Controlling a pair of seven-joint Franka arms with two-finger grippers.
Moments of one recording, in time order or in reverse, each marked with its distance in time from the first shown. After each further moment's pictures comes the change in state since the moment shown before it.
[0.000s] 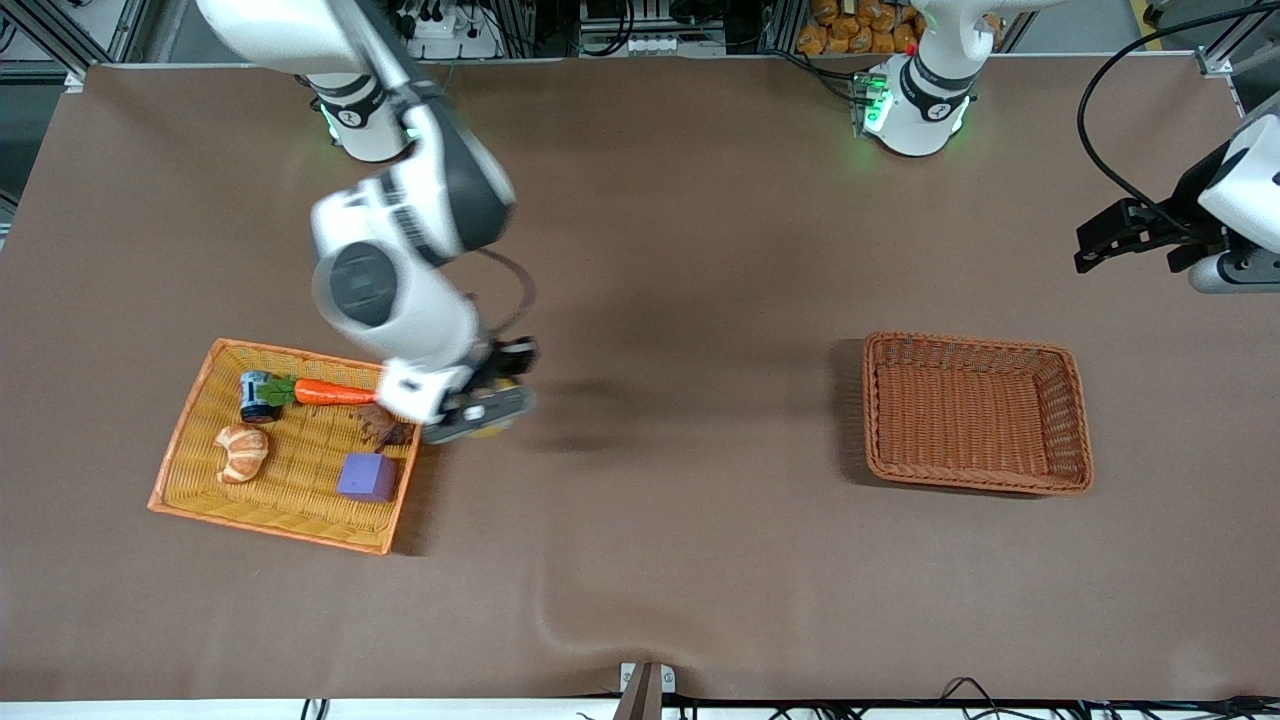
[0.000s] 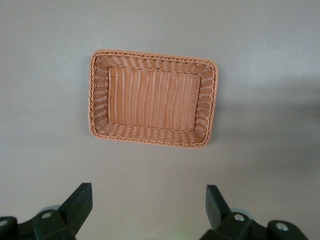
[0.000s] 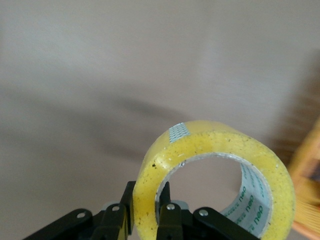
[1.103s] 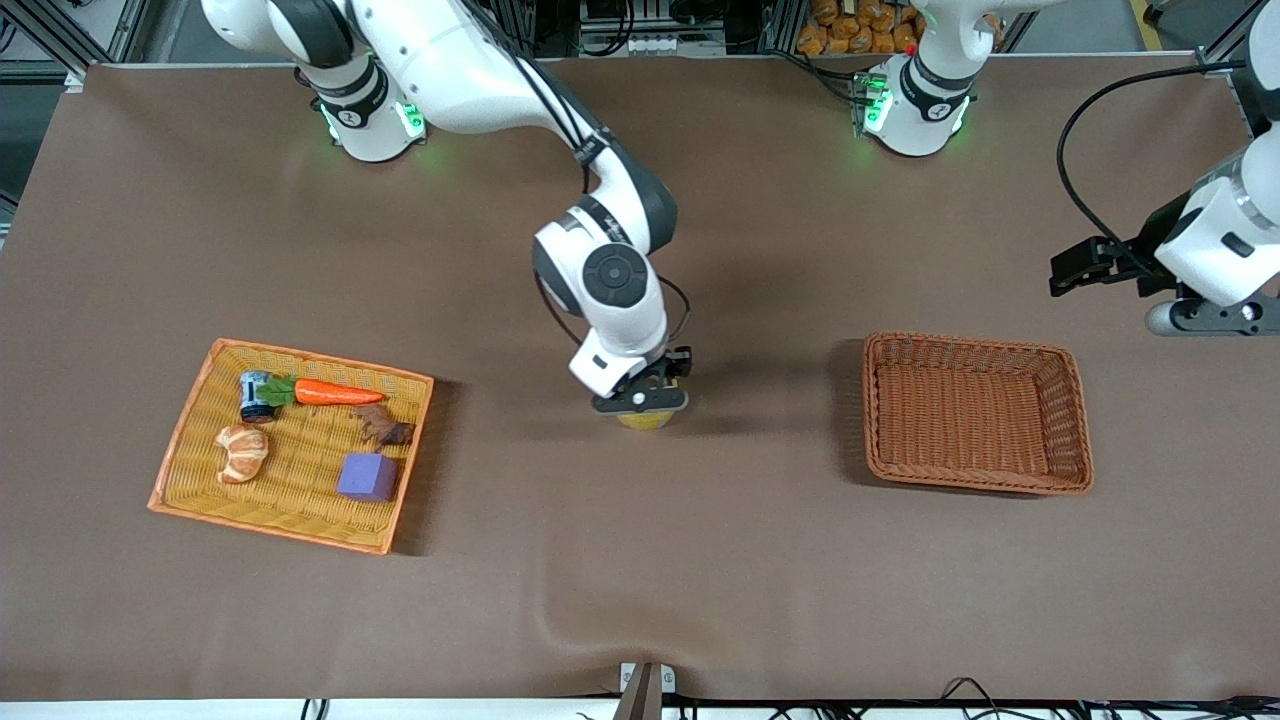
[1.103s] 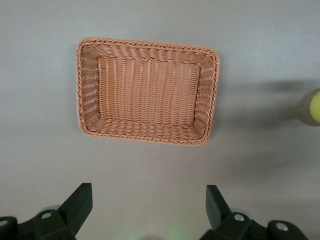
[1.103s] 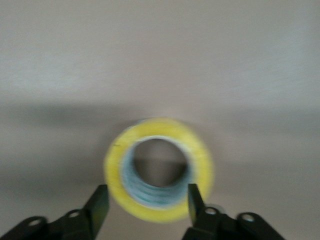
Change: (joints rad) left arm -0.010 0.085 -0.004 -0.002 -0.012 0.009 0.000; right arm 0.164 0.250 -0.053 0.204 -0.002 0.032 0.337
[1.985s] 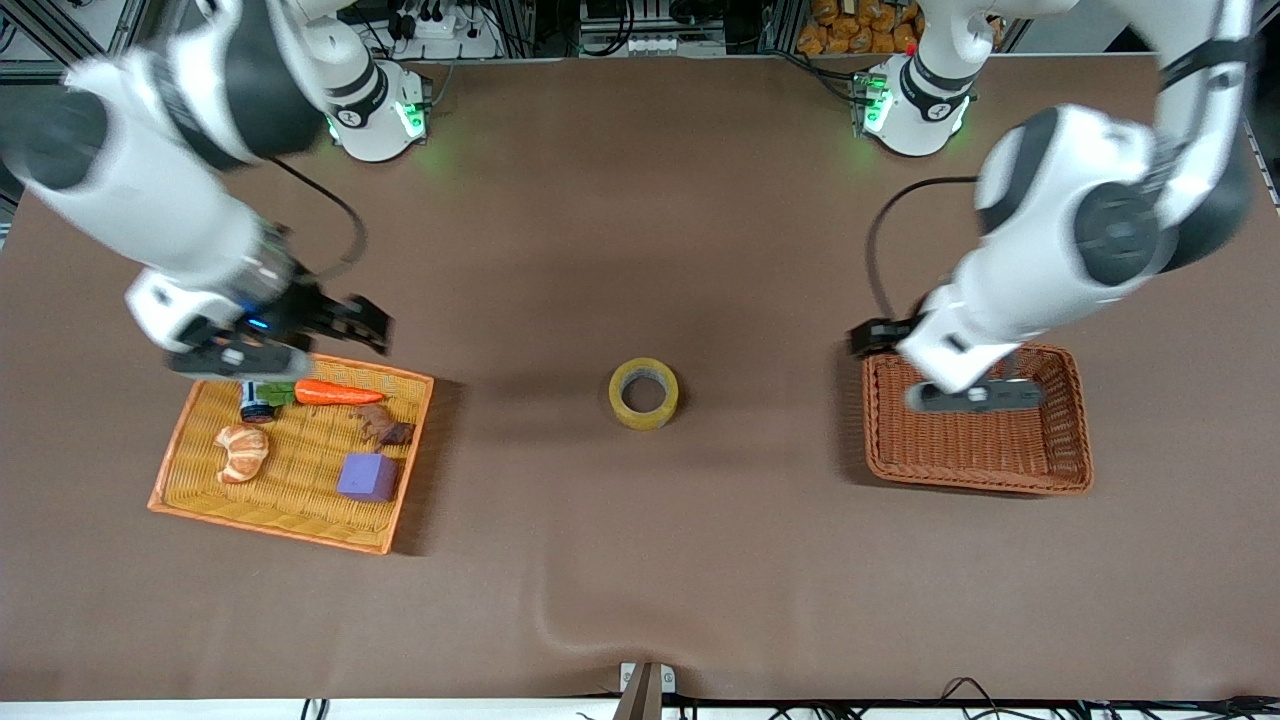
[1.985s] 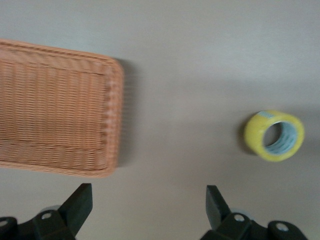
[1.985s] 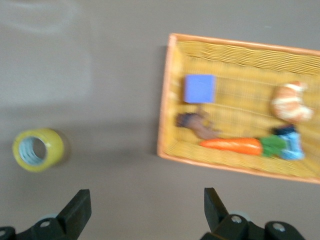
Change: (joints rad) left arm -0.292 0.238 -0.027 -0.001 -0.059 0.277 -0.378; right arm -0.371 -0.696 -0.073 -0.416 -0.097 -0.263 -0.326
